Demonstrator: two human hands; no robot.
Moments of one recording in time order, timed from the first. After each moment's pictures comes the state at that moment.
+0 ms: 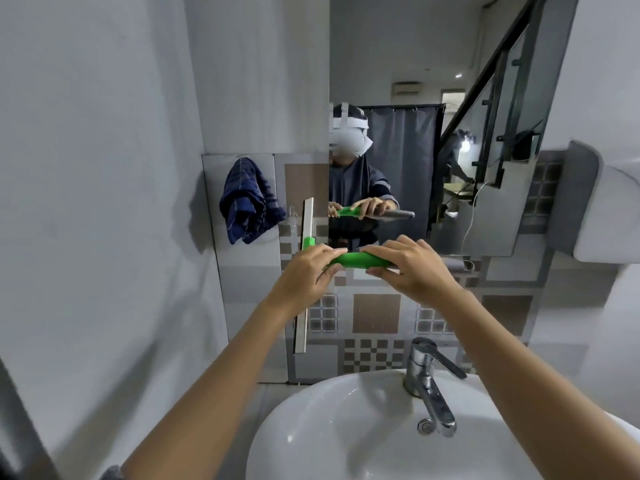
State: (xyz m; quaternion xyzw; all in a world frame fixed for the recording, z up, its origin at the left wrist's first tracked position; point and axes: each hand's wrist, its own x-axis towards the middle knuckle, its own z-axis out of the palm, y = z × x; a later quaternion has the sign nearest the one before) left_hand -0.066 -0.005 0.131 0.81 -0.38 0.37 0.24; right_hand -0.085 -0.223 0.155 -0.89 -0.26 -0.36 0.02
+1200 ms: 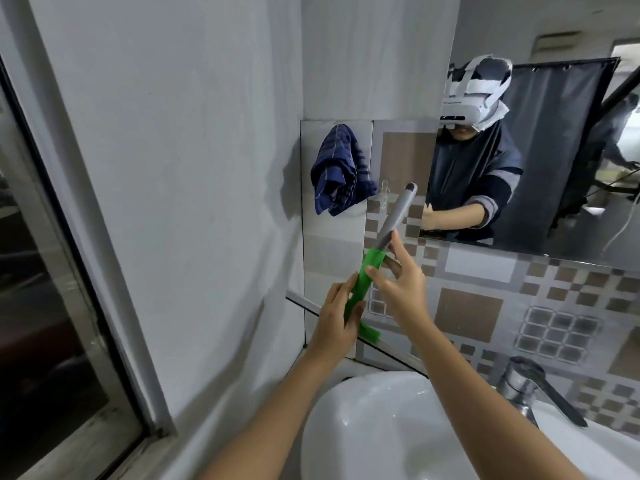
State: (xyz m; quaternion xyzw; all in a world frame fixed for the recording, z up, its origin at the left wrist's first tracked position) left_hand -0.106 0.034 0.025 0.82 -0.11 0.32 0.46; right_hand -0.057 -0.076 0.084 -0.70 -0.20 -0.13 0.67
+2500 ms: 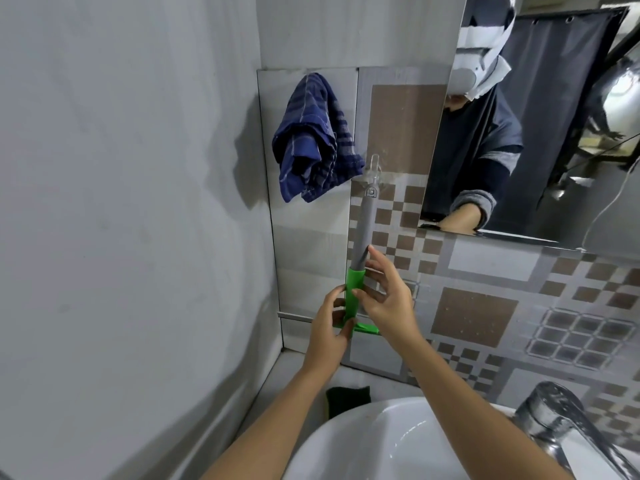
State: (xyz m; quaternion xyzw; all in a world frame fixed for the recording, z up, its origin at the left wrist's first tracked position) left_hand -0.011 0.030 -0.043 0.79 -0.01 0.22 0.58; right_hand 0.024 -0.077 0.012 -0.75 -0.24 -0.13 0.61
